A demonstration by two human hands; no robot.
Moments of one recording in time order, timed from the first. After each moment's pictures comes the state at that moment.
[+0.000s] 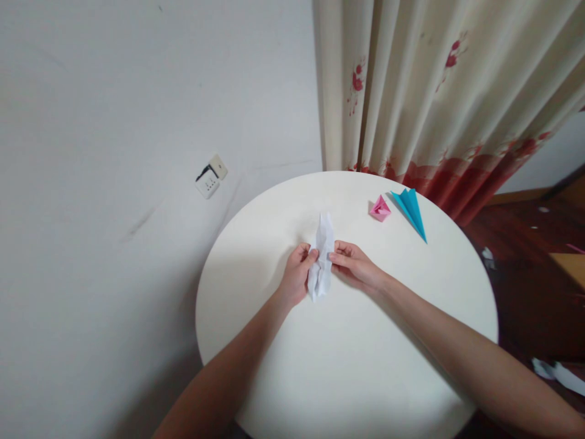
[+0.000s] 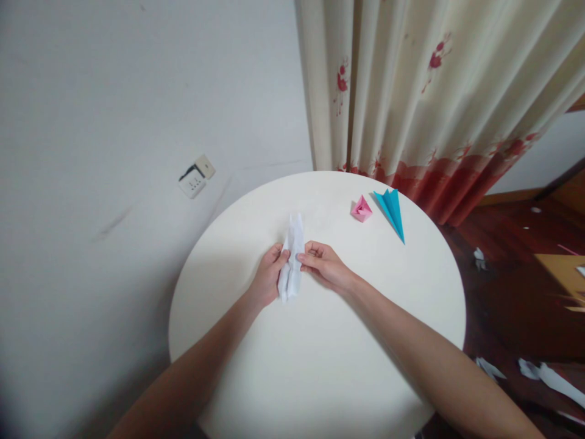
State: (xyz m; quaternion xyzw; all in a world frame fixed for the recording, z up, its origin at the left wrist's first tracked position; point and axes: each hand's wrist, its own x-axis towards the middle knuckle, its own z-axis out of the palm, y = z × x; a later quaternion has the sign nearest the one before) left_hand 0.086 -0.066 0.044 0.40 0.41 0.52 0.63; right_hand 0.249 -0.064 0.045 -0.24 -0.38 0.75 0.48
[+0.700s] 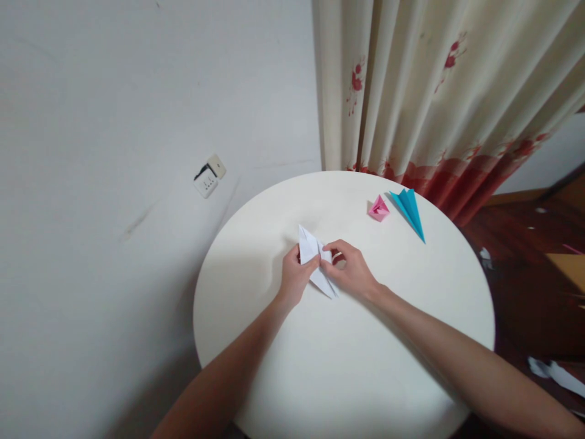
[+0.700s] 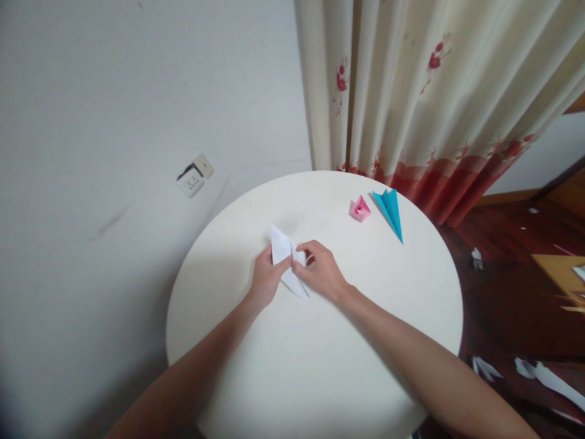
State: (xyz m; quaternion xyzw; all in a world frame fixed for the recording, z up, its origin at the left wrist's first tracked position) left_hand 0.090 -0.064 0.041 0.48 0.51 0.53 0.47; right_hand 0.247 -0.073 0.046 -0.44 -0.66 0.35 0.50
